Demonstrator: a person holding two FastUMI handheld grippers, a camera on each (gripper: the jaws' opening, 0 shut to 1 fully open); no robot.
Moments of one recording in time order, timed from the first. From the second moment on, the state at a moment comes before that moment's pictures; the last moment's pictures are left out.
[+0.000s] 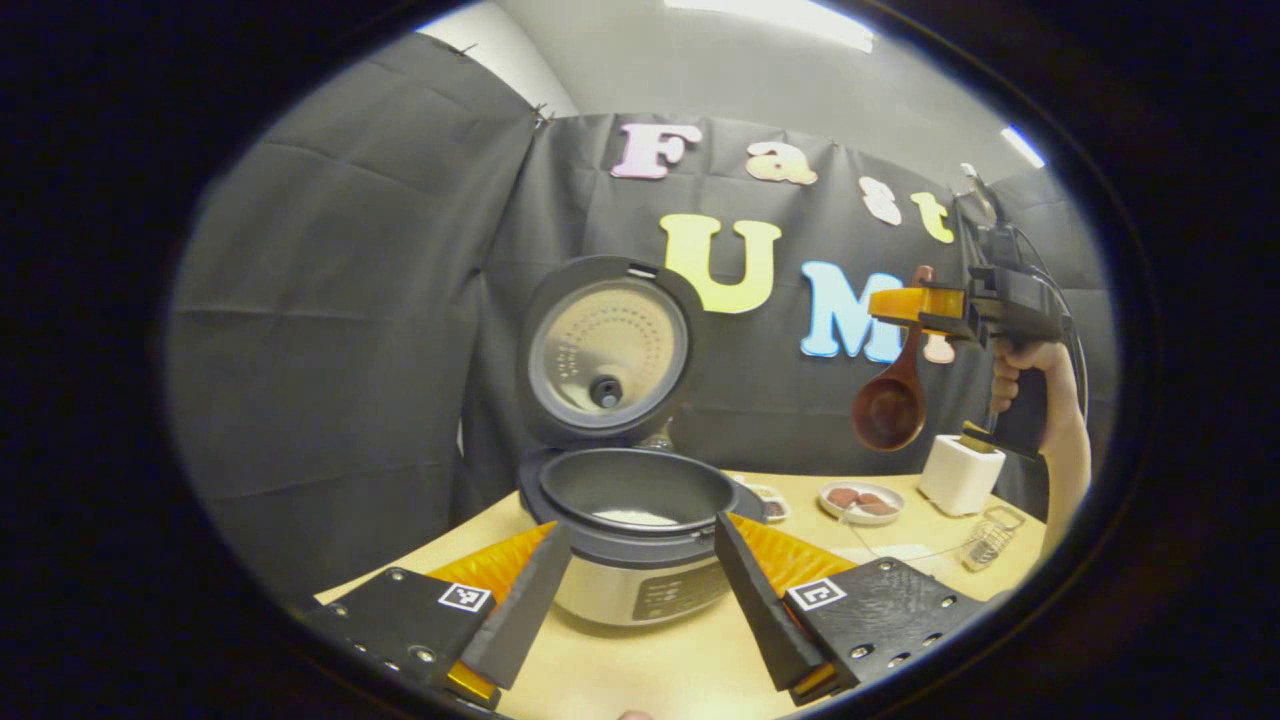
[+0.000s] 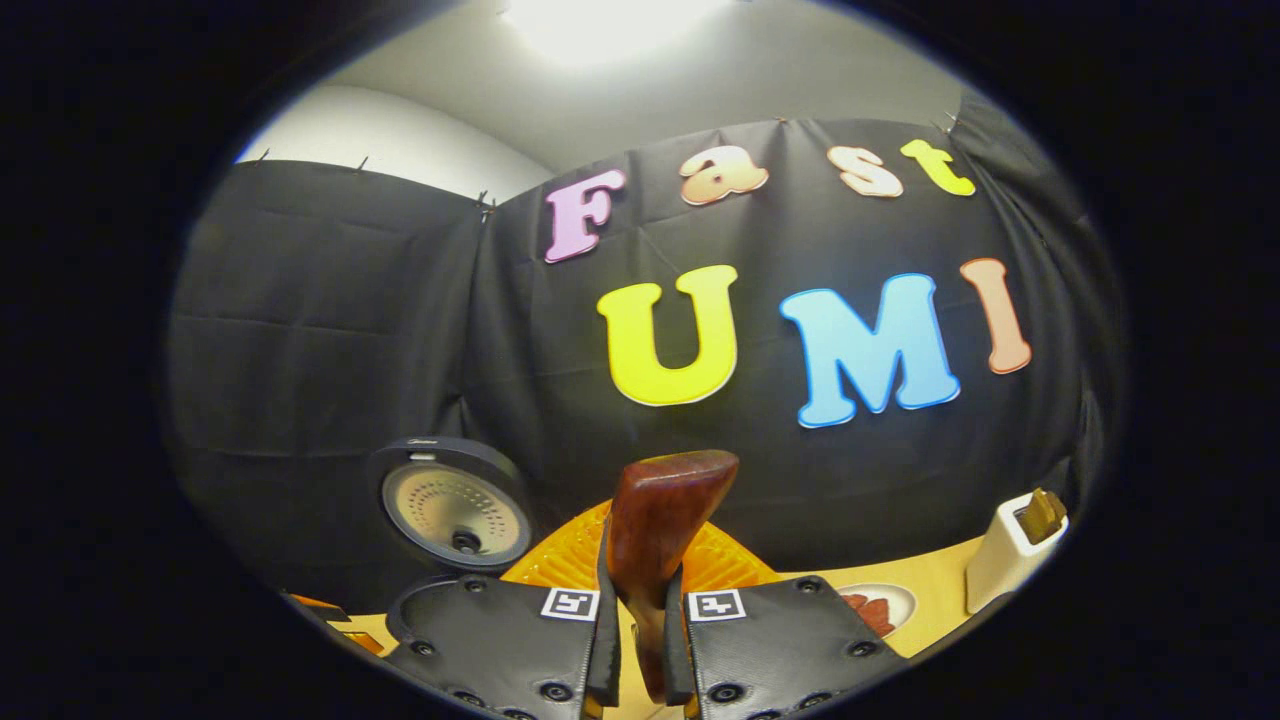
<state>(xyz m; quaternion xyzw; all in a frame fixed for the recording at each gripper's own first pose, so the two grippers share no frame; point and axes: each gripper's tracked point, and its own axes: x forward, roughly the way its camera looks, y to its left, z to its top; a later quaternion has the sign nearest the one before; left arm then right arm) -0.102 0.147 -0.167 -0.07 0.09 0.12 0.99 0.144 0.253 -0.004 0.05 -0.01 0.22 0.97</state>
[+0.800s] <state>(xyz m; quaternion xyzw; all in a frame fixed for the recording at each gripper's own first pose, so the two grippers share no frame) -0.054 0.023 -0.160 -0.05 0.10 0.02 0.99 0.139 -0.004 -0.062 0.10 0.03 0.03 0.99</state>
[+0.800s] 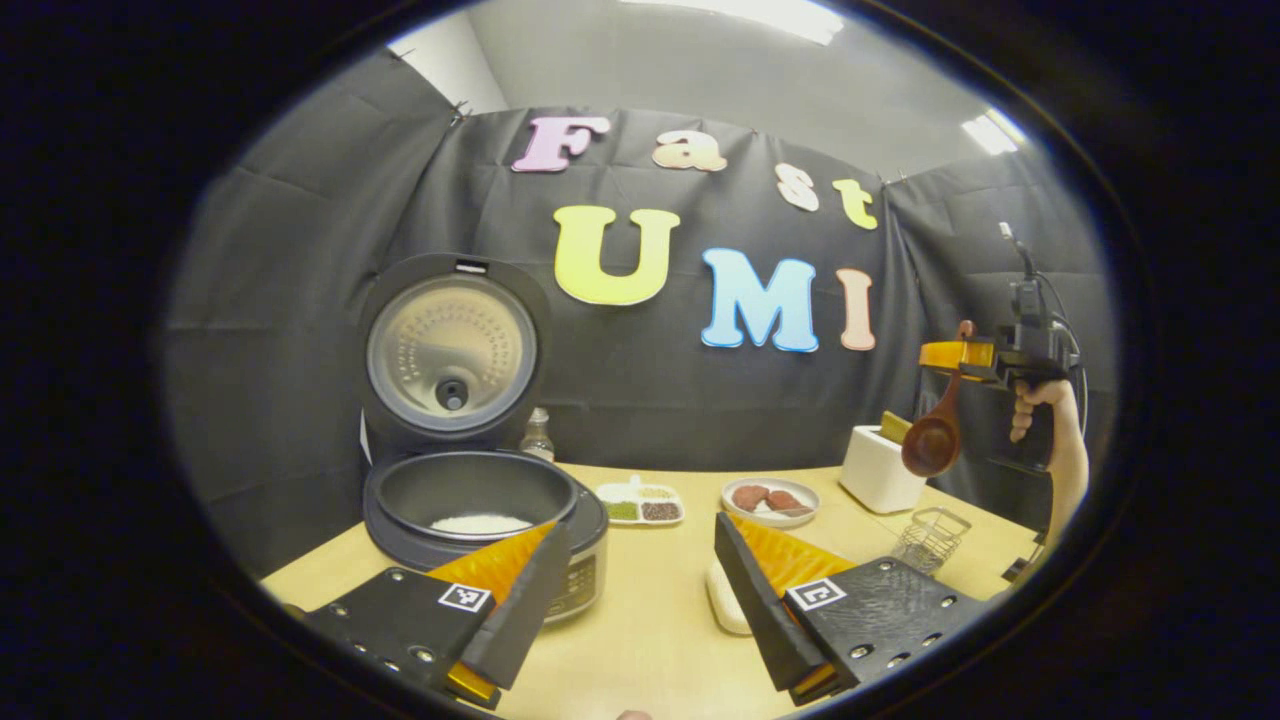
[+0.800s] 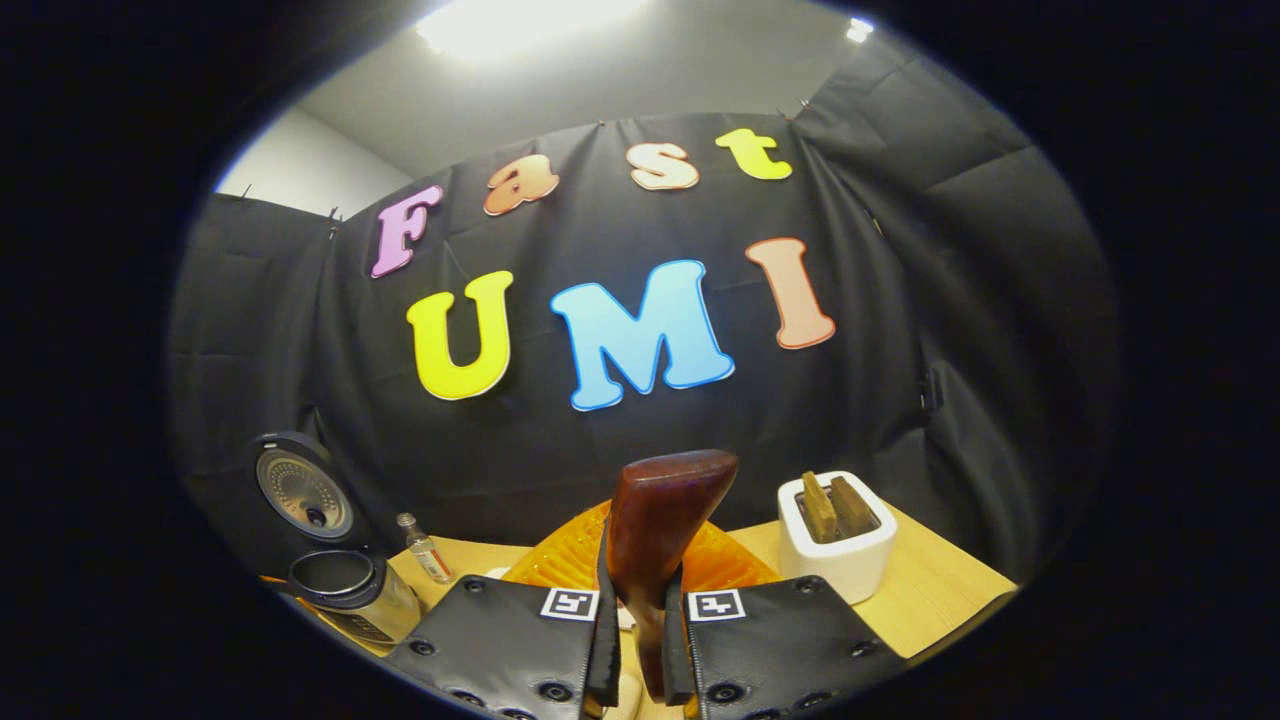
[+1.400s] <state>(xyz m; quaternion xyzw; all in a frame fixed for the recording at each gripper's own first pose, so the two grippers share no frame) -0.047 -0.019 -0.150 -0.05 0.09 0.02 0.99 0.118 -0.069 -0.167 0.18 0.14 -0.01 0.97</state>
